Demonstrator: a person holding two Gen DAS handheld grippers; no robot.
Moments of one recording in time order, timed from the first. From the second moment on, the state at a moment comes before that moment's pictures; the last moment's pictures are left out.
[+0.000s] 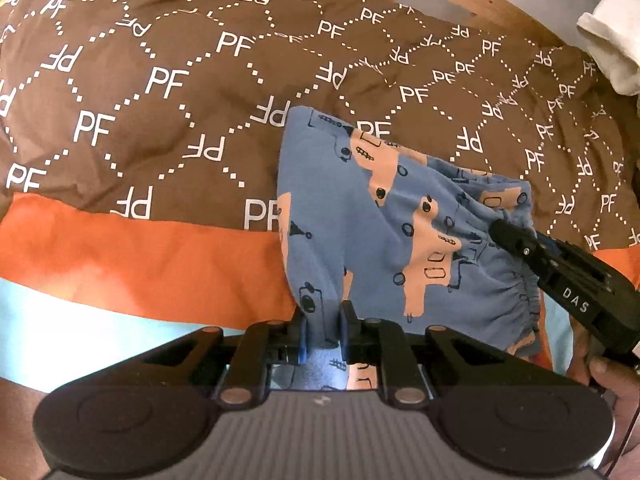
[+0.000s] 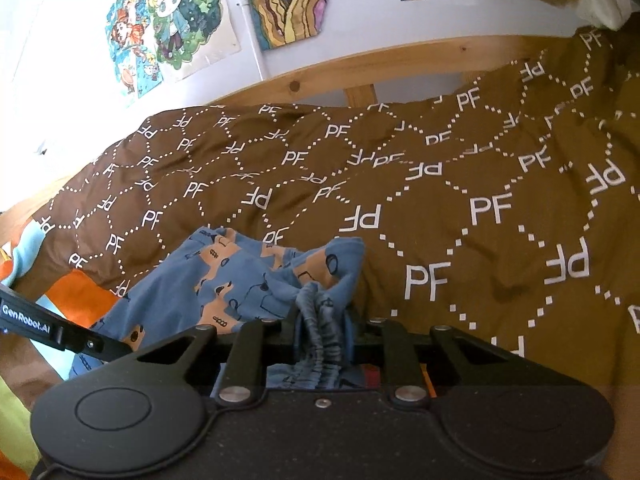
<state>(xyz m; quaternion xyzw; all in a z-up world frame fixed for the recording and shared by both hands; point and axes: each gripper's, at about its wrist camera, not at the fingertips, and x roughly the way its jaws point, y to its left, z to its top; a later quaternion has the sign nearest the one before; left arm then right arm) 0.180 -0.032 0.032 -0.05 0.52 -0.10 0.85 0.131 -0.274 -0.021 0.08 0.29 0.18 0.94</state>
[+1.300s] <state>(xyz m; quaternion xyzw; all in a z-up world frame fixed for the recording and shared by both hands) 0.213 -0.058 0.080 -0.03 0.42 -0.16 0.89 0.152 -0.268 0.046 -0.06 0.16 0.17 0.97</state>
